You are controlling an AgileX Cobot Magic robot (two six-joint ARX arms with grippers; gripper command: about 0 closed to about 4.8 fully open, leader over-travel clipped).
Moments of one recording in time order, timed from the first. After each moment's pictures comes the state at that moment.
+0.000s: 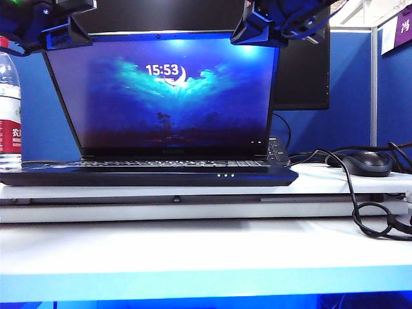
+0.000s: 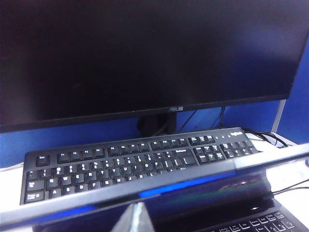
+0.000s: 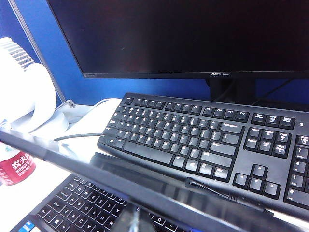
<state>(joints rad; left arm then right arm) -0.32 1.20 0.59 0.72 0.08 -0.02 0.56 1.37 0.89 0.42 -0.01 0.23</state>
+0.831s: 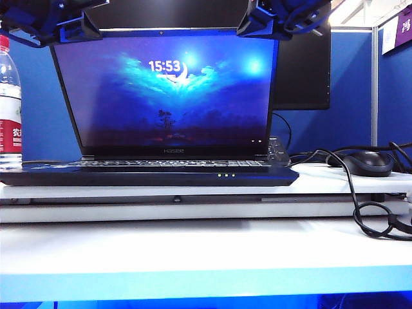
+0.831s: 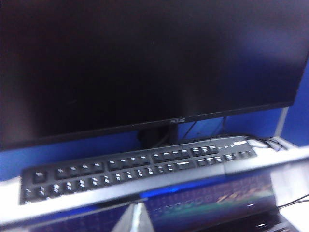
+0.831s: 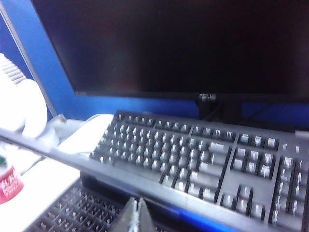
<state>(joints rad) -0.32 1.27 0.71 0.67 0.07 0.01 0.54 1.37 0.91 0.45 0.01 0.21</state>
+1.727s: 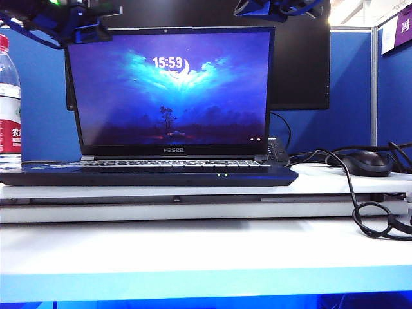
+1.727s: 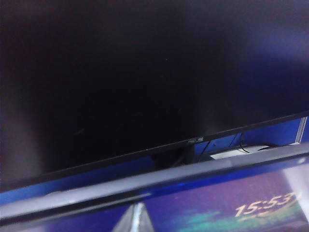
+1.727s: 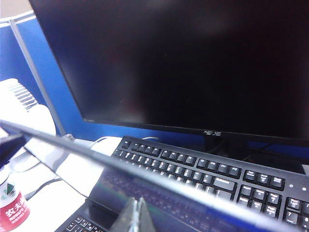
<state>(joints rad) -0.26 1.44 0.91 0.65 0.10 0.05 0.50 1.41 1.04 0.42 -0.08 0.21</state>
